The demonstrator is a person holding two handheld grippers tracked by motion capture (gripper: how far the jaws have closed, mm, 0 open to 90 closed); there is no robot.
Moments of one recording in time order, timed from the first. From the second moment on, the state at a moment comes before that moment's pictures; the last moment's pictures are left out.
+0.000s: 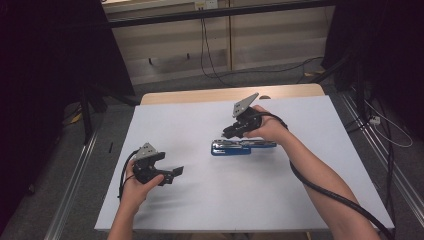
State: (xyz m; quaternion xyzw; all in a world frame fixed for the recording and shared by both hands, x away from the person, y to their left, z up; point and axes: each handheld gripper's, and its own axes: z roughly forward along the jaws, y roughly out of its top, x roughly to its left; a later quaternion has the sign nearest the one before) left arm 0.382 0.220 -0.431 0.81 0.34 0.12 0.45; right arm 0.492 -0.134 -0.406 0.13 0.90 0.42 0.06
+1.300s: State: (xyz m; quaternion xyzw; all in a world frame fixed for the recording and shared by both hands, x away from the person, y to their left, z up) left arm 0.382 0.220 -0.431 0.81 0.34 0.12 0.45; right arm 0.497 -0.120 -0.416 0.12 0.90 0.41 0.05
